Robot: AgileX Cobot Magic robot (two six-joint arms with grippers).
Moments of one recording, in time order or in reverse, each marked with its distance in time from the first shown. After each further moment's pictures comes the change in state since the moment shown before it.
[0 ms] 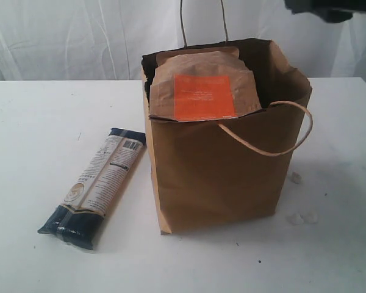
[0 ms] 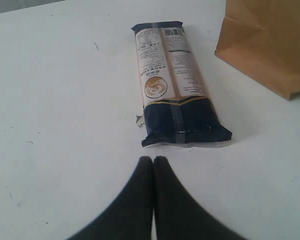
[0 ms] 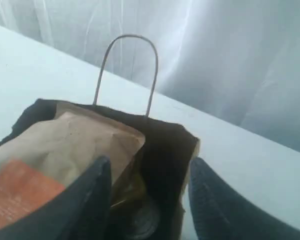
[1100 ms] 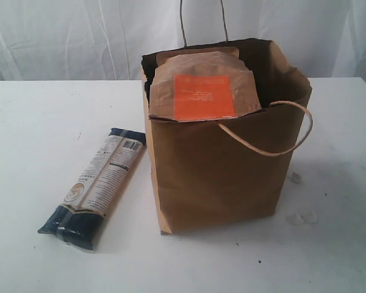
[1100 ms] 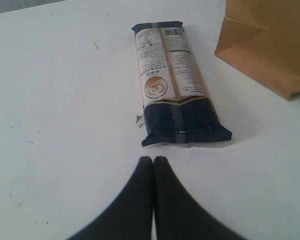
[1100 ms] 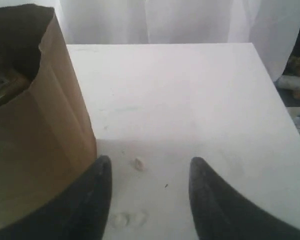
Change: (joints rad) left arm 0.000 0.000 0.000 0.000 0.000 0.000; right arm 0.000 -0.446 0.528 -0.515 0.094 0.731
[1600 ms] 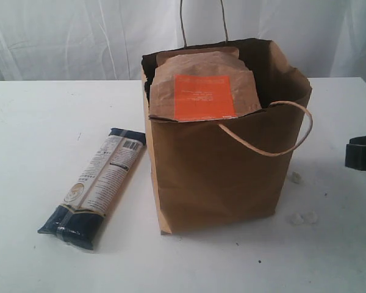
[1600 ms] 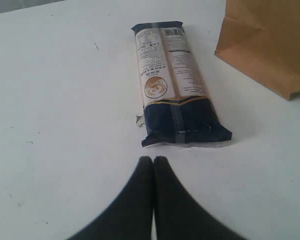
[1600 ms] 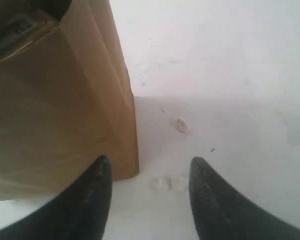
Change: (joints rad) left arm 0.000 0.000 0.000 0.000 0.000 0.000; right arm -0.077 0.149 0.041 0.299 -0.121 -0.200
